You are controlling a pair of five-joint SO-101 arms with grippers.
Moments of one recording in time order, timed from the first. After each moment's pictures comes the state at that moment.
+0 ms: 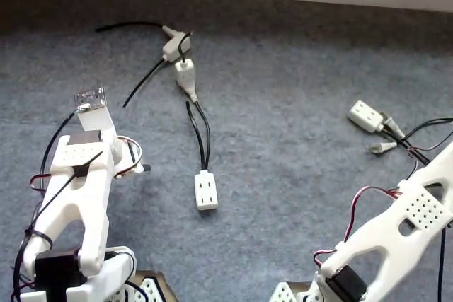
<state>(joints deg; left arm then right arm) -13.7 -18.9 50.7 57.1 13.5 42.5 79.1 -92.8 73.5 4.7</state>
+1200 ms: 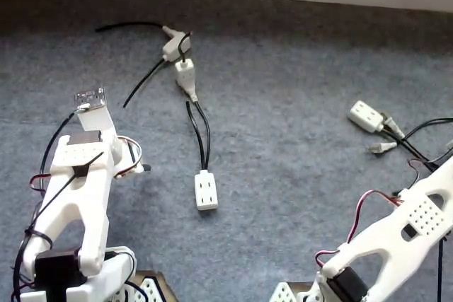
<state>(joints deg) -13.7 -18.9 50.7 57.1 13.5 45.5 84.4 -95.2 77.1 4.7</state>
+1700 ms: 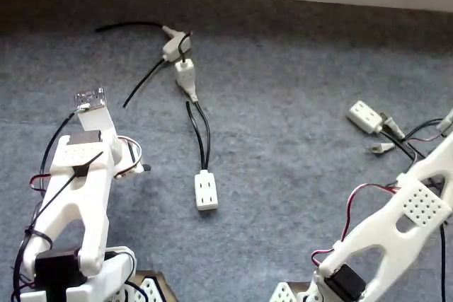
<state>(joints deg) -13.7 -18.9 50.7 57.1 13.5 38.2 70.9 -95.1 96.4 4.7</state>
